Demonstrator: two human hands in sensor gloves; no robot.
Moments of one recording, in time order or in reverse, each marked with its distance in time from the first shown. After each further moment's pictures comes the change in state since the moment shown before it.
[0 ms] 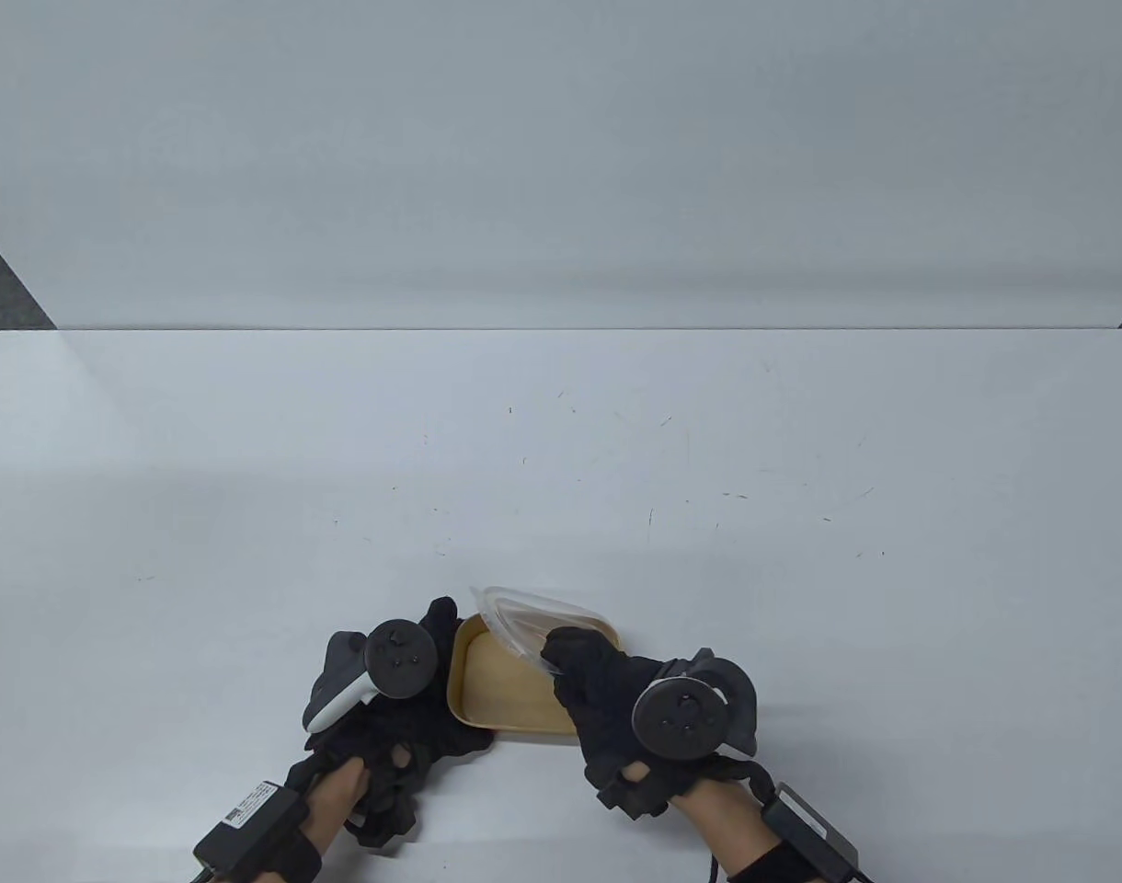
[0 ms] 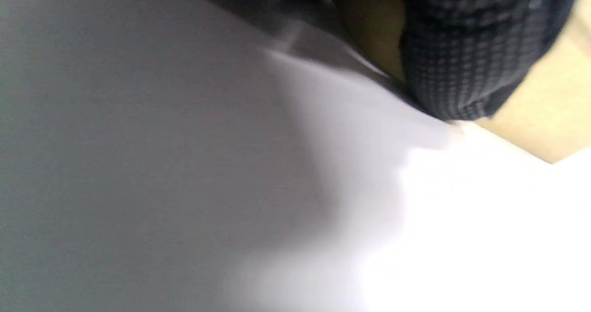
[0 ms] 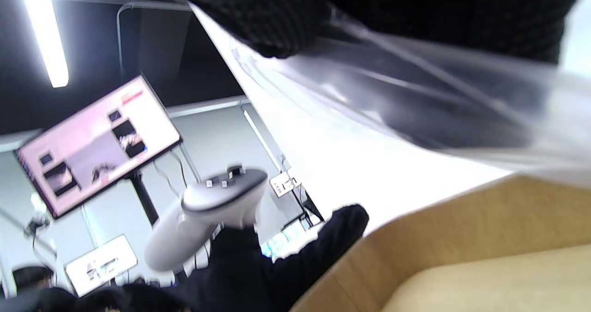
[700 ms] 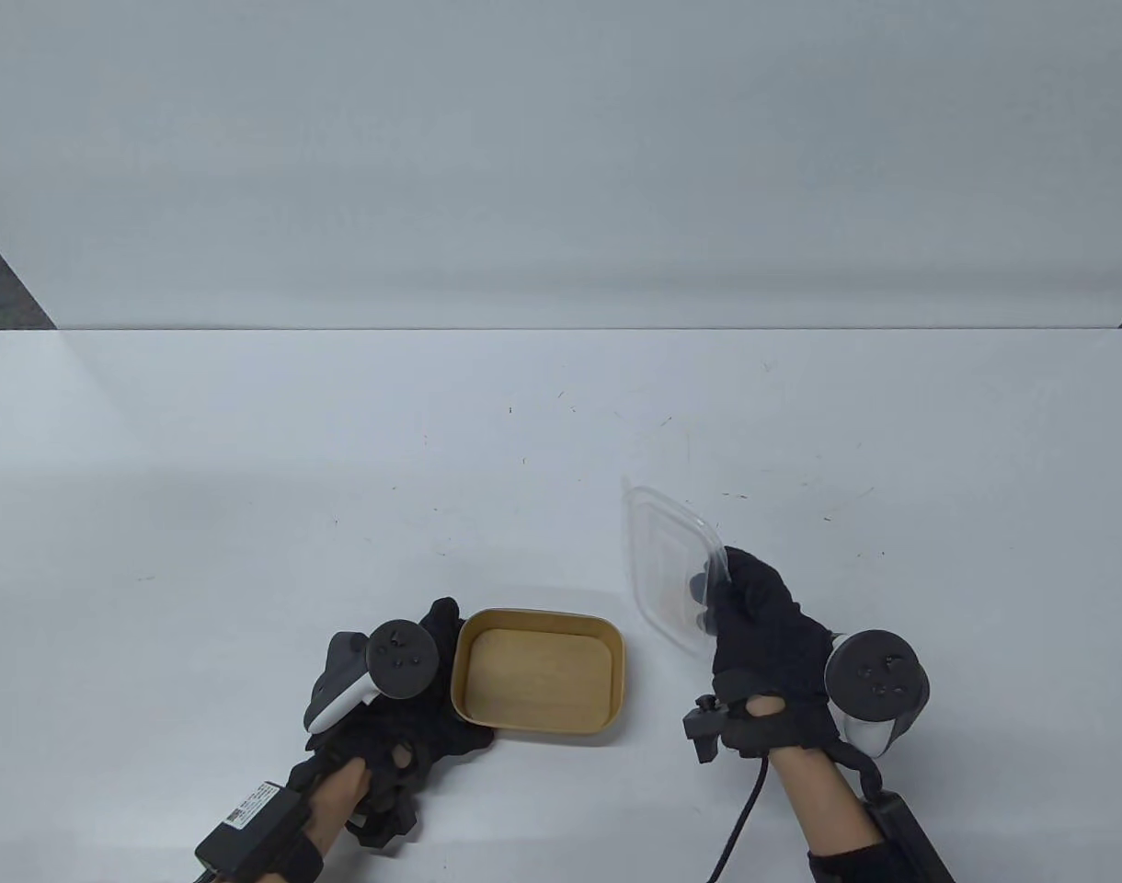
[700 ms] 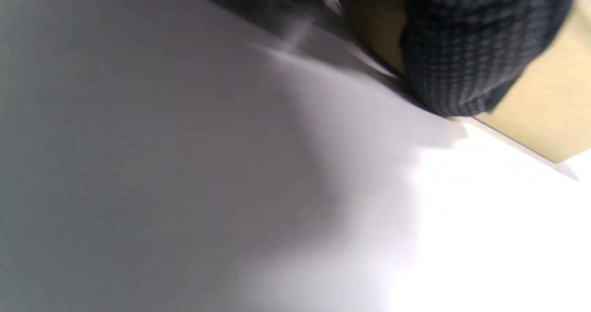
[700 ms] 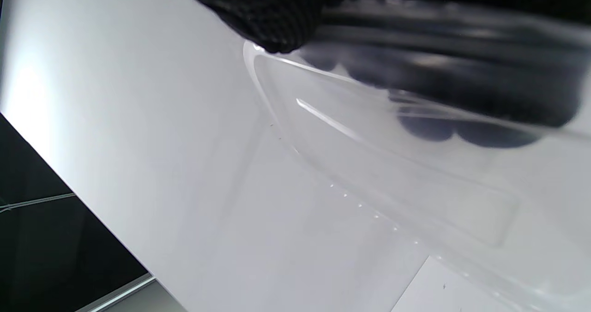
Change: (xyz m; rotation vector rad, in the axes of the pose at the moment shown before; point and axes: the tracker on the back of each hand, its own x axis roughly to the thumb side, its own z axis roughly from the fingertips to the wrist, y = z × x) left_hand 0.000 0.000 0.000 0.004 0.003 -0.007; right_hand -0.062 -0.110 0.025 -0.469 0.375 -0.177
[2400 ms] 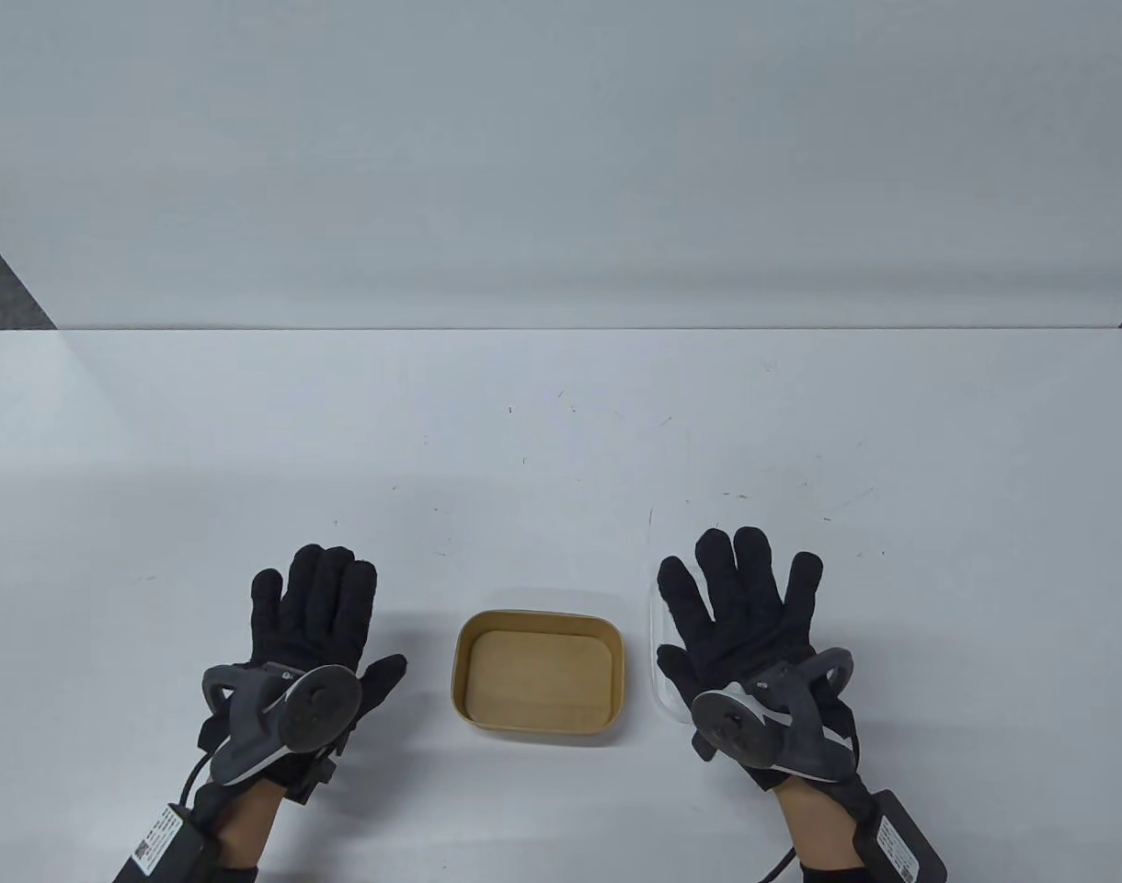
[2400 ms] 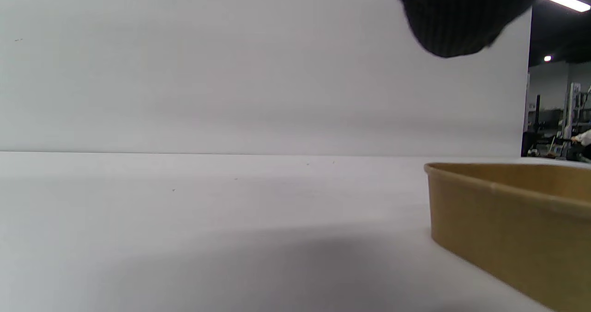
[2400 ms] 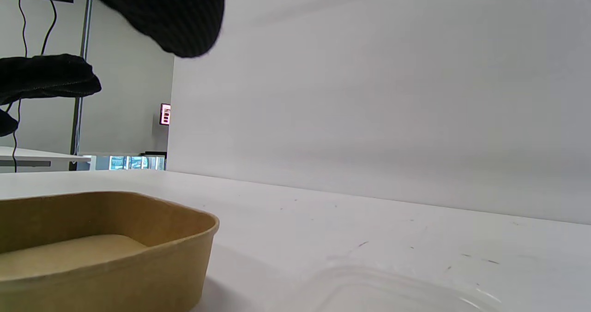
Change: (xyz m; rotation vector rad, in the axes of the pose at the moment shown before) left_hand -0.002 0.069 0.076 0.620 -0.069 -0.466; right_hand 0.024 0.051 0.036 0.365 -0.470 0.970
